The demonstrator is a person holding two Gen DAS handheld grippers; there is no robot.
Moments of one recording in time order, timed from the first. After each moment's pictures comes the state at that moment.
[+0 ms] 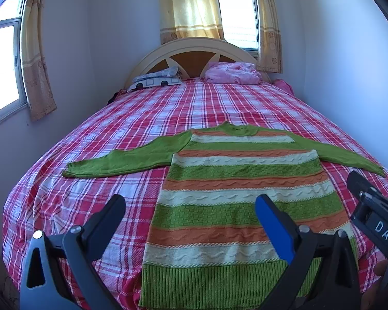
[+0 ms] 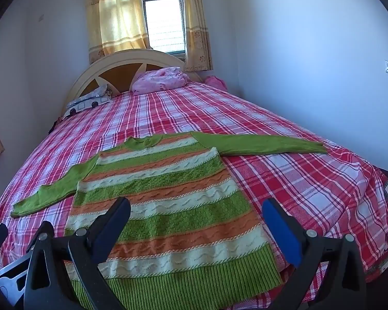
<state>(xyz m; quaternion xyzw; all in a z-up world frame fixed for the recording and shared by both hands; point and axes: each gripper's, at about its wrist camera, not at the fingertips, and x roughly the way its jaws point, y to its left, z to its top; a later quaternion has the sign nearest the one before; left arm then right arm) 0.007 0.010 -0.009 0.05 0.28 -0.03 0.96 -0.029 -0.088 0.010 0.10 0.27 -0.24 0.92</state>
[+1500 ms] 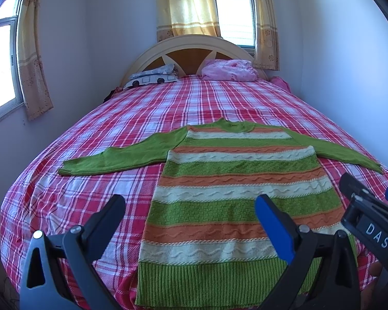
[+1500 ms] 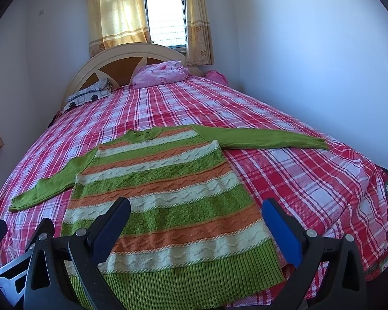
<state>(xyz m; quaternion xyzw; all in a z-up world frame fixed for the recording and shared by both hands) 0.006 0.003 -0.015 0.05 0.28 -0.04 0.96 -0.026 -0.087 0.001 0.10 0.29 -0.24 0.92</state>
